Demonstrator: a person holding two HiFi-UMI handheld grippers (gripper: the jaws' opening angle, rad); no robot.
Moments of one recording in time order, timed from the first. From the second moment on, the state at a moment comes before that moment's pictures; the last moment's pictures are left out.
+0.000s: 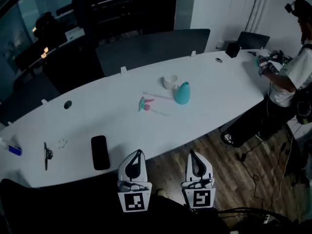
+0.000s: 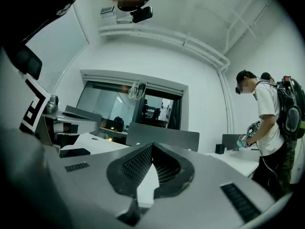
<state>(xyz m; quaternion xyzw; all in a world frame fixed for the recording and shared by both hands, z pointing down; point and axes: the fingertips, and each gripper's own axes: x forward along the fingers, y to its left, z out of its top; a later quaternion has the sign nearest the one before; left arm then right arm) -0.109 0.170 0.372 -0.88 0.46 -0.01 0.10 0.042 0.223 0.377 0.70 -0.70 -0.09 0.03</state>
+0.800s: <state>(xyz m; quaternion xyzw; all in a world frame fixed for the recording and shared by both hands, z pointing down) -0.049 0.118 0.398 -0.89 0.46 -0.02 0.07 0.097 0.181 0.408 0.71 -0.70 -0.05 0.06</state>
